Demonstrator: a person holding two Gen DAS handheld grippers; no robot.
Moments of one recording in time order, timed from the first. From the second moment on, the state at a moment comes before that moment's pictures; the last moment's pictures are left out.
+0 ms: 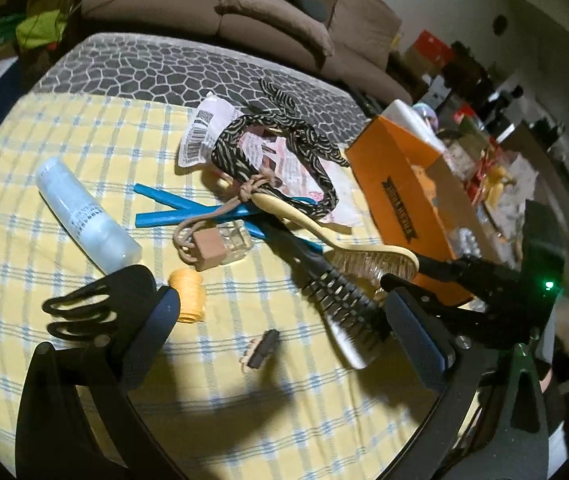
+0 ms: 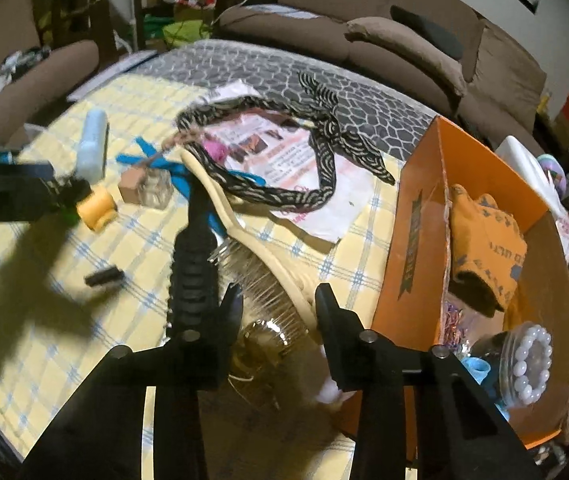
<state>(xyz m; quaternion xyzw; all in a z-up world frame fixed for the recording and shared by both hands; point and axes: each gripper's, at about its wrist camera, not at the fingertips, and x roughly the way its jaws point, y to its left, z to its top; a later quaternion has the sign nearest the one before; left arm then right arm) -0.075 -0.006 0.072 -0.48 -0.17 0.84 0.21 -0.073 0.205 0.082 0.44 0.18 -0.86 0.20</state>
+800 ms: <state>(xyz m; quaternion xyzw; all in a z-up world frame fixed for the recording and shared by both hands) -0.077 0.031 0.055 -0.50 -0.22 0.79 0.28 -0.088 0.265 0.105 0.46 -0.18 -0.83 0.26</state>
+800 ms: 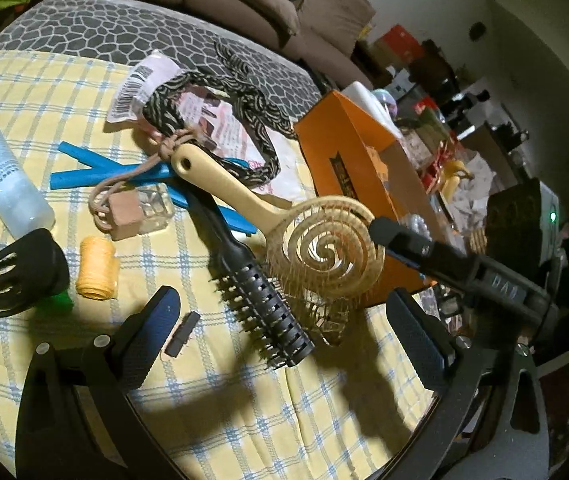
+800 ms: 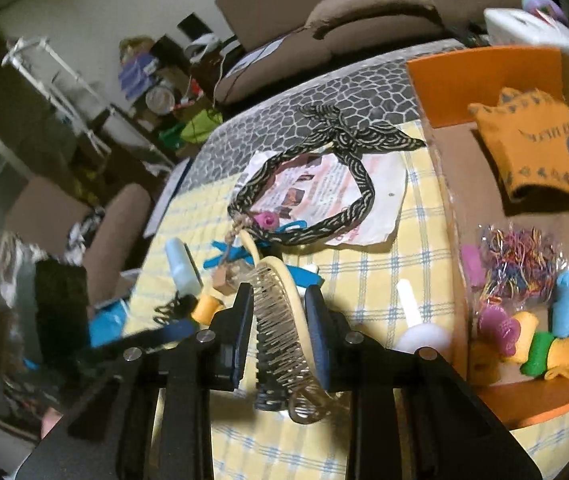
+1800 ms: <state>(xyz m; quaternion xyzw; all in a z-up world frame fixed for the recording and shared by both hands) -0.078 0.033 0.045 -0.51 -0.22 0.79 0.27 -0.079 0.228 0.086 0.49 0.00 -0.84 0.22</state>
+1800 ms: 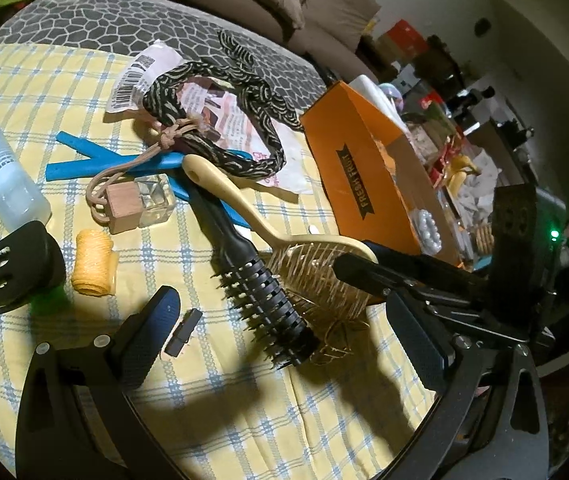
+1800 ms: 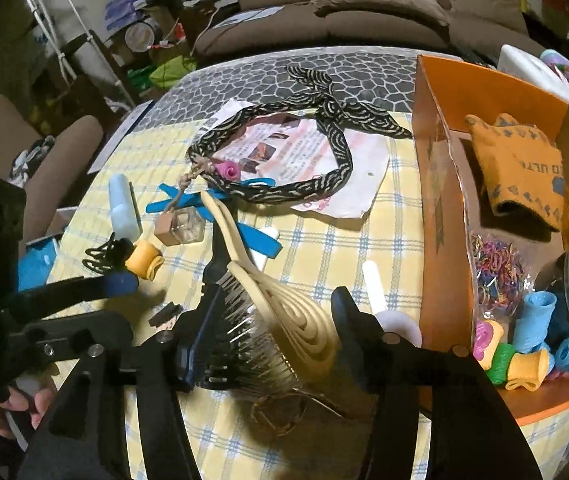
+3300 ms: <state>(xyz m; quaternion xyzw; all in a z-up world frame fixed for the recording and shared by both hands) -0.079 0.045 0.042 -0.51 -0.24 0.77 0.30 -0.087 0.278 0.095 0.48 -0.21 -0.82 0.24</state>
